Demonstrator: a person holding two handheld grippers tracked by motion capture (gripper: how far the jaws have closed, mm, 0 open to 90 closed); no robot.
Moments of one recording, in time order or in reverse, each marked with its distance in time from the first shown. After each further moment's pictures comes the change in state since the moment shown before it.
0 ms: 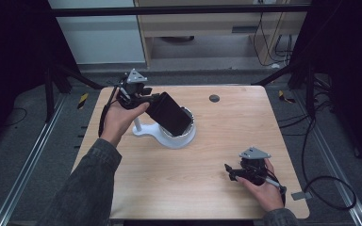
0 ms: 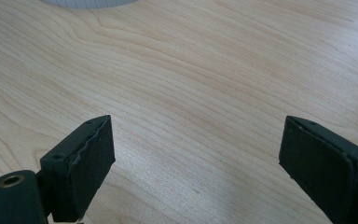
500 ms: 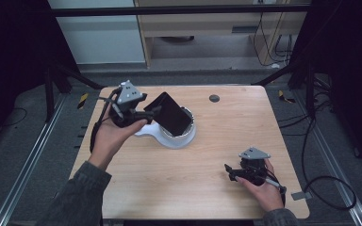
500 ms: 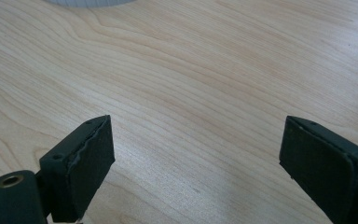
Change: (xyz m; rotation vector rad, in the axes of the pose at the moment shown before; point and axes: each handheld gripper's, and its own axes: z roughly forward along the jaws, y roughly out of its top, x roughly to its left) left arm -0.045 -0.030 -0.048 -0.087 -0.030 0.085; right arm 0.001 0.000 0.000 0.004 -0.003 0.003
